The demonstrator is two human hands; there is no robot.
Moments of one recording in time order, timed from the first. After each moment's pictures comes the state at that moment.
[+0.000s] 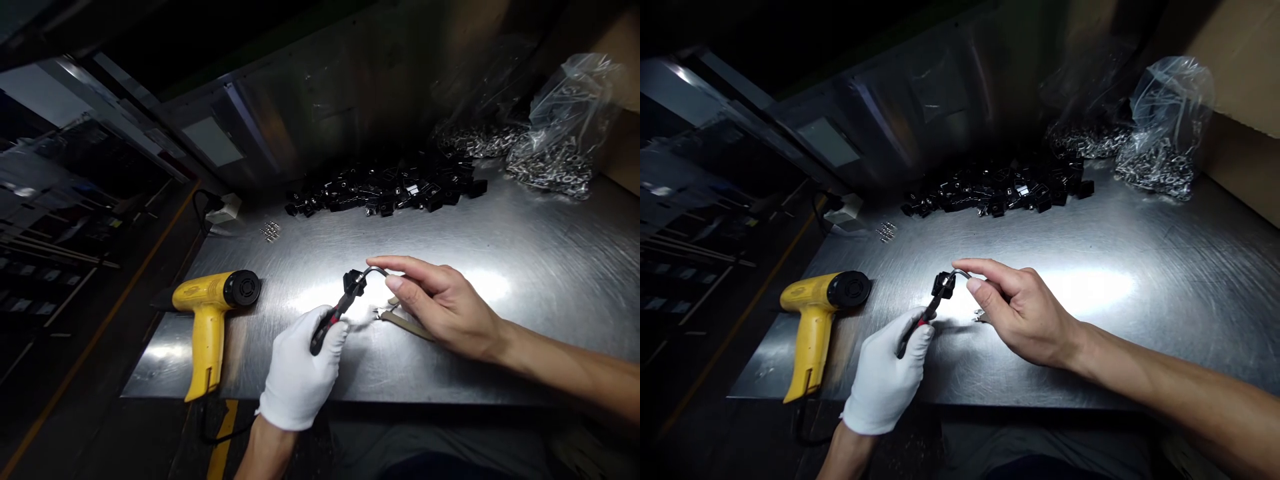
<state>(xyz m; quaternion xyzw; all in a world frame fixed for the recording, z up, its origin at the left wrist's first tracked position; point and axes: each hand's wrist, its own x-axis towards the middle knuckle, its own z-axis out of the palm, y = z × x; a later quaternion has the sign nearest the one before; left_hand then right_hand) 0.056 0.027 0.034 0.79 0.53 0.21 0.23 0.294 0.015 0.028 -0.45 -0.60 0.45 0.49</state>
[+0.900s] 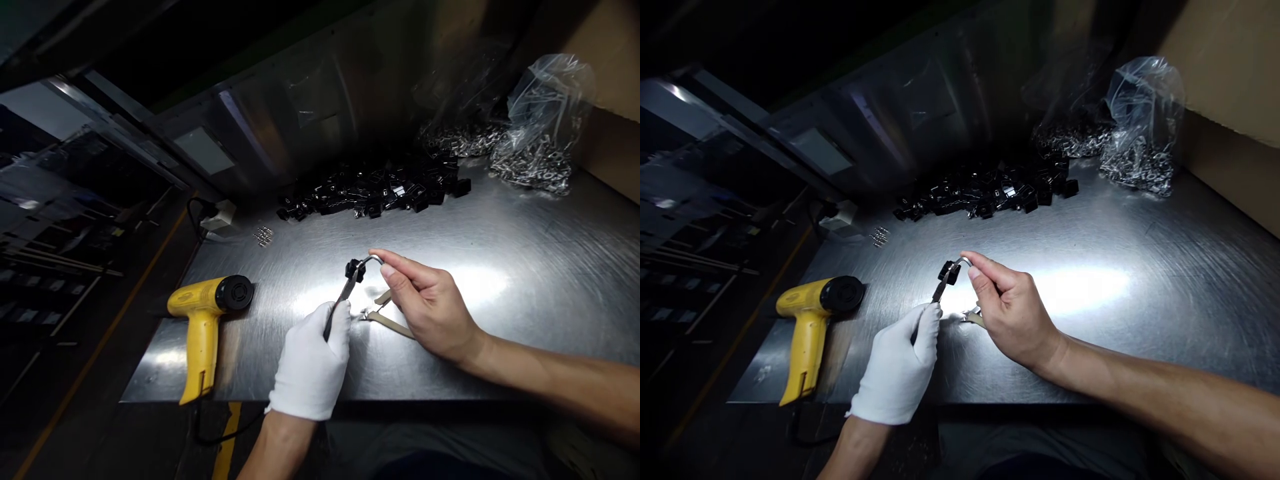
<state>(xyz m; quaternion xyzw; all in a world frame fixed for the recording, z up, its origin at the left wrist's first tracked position) 0.099 0.023 0.037 0.76 0.60 0.14 0.20 0.284 0.010 0.016 -0.50 -0.46 0.43 0.60</state>
